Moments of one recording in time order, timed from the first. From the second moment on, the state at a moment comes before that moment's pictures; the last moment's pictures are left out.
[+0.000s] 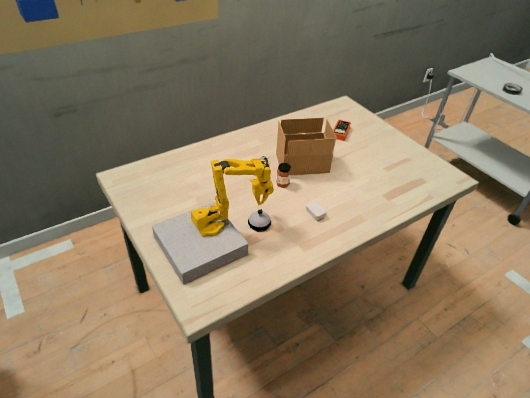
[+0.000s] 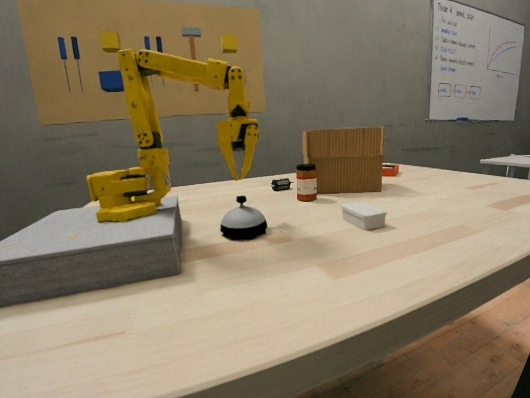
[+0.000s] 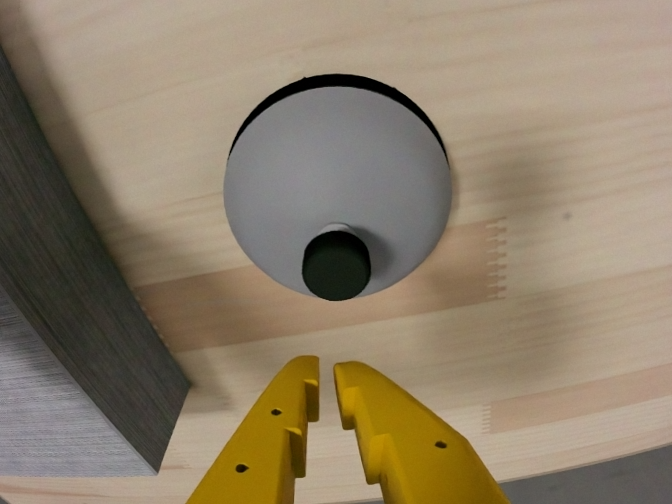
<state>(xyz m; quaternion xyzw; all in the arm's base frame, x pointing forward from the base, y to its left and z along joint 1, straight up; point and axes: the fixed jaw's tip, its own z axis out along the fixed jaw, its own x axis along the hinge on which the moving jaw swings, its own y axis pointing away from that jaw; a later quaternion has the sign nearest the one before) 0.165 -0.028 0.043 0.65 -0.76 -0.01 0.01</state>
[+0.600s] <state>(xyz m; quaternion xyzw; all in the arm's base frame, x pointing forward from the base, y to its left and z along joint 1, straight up) 0.161 -0.028 0.021 0.64 -0.76 -0.02 0.01</state>
